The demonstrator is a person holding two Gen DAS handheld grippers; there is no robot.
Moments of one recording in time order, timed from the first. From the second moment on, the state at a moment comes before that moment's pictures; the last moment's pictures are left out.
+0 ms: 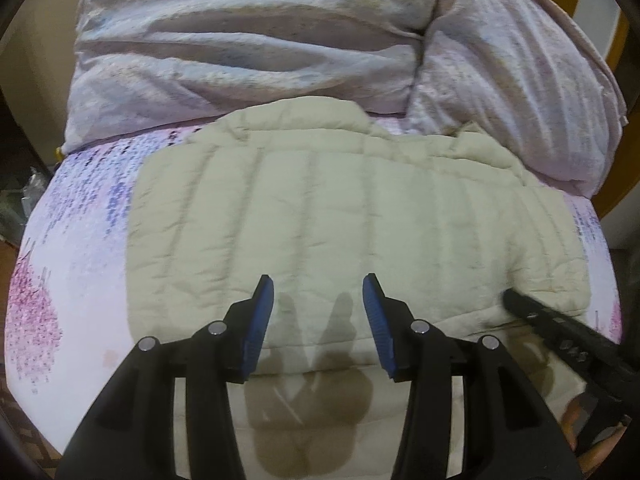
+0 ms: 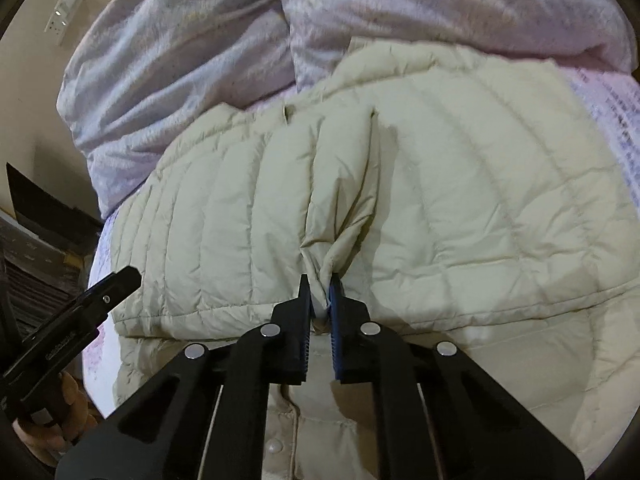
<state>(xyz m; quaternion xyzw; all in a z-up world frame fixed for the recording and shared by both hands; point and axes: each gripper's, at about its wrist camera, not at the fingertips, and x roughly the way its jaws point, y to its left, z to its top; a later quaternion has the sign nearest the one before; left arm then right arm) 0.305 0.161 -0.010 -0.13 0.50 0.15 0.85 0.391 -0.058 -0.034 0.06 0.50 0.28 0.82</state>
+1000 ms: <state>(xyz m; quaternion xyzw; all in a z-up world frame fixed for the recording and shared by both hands) 0.261 0.226 -0.034 -0.18 0.50 0.18 0.83 0.391 -0.089 -0.032 0.08 0.51 0.24 0.82</state>
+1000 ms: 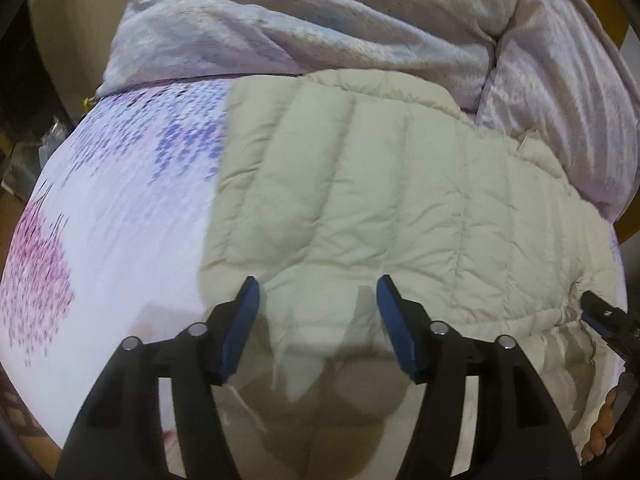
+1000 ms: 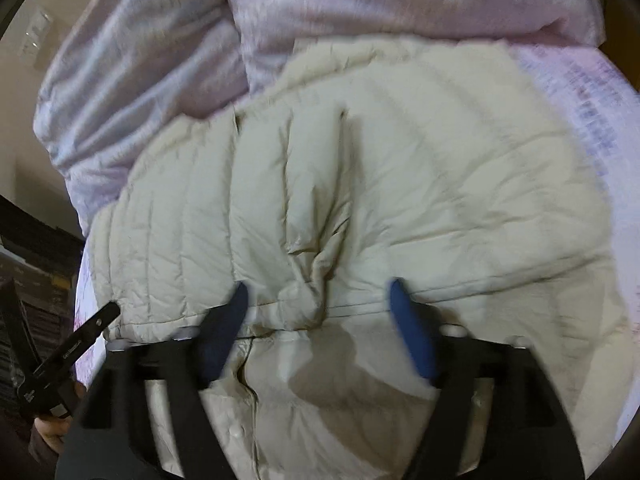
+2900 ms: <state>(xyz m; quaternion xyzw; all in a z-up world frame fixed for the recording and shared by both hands) -0.012 0.200 -0.050 -0.33 0.43 0.20 0.81 0.236 -0.319 -0.069 0.13 0.46 0.22 0.85</state>
